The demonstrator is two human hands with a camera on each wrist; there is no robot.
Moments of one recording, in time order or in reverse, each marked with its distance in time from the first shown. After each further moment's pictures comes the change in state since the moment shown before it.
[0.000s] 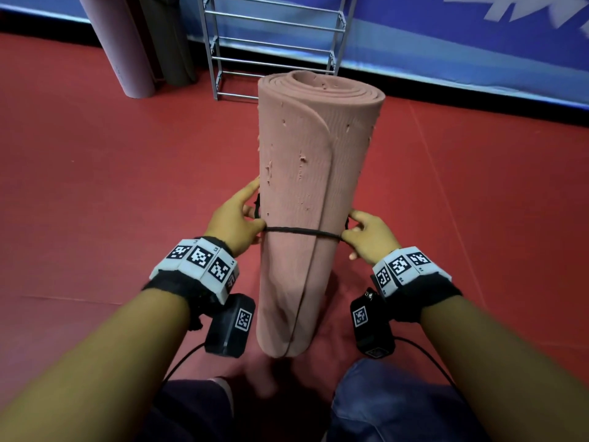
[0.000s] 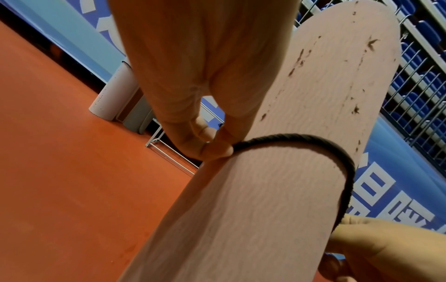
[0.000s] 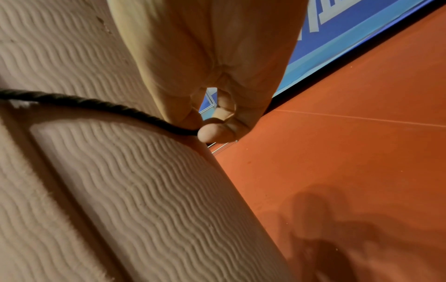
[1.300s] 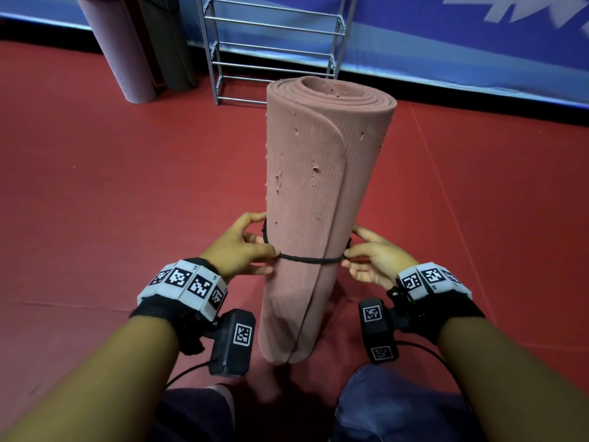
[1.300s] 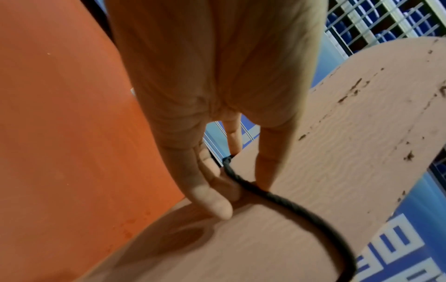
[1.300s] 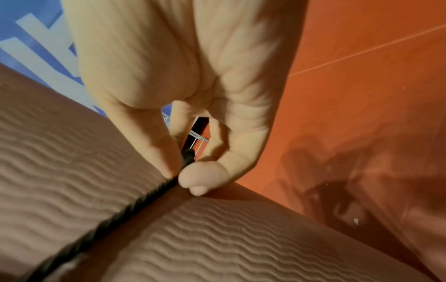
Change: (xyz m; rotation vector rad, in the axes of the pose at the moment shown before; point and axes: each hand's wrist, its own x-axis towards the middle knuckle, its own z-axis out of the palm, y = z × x) left_hand -0.026 0.005 0.006 -0.456 -0.219 -0.308; right_hand -0.016 0.008 -0.004 0.654 -0.273 0.324
